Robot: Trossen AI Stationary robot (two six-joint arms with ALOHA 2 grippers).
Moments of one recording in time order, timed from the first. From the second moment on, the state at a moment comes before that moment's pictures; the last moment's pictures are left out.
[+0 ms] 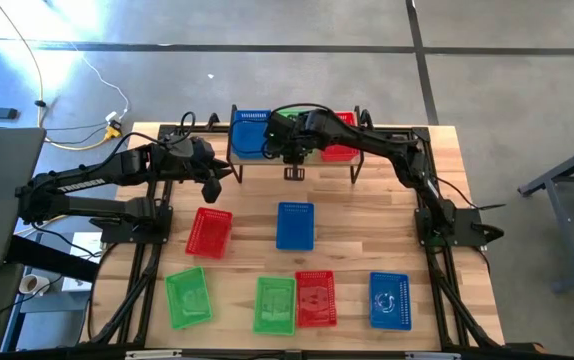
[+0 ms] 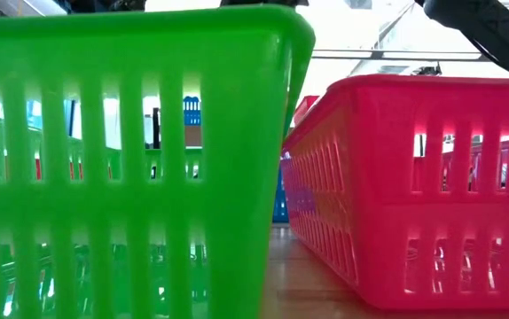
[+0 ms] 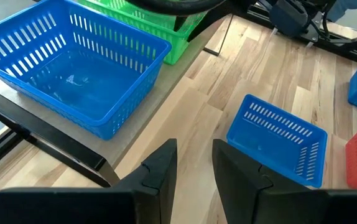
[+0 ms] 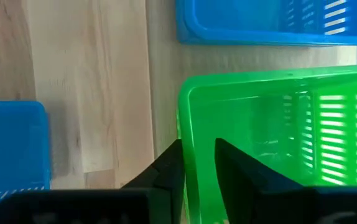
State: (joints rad) left arm 0.40 0.85 0.83 -0.58 -0.09 -0.21; right arm -0.26 2.20 2.32 -1.29 0.21 -0.32
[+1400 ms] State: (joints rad) left arm 0.40 0.85 0.83 -0.59 -0.09 -0.21; right arm -0.18 2.09 2.36 -1.44 0.28 -0.16
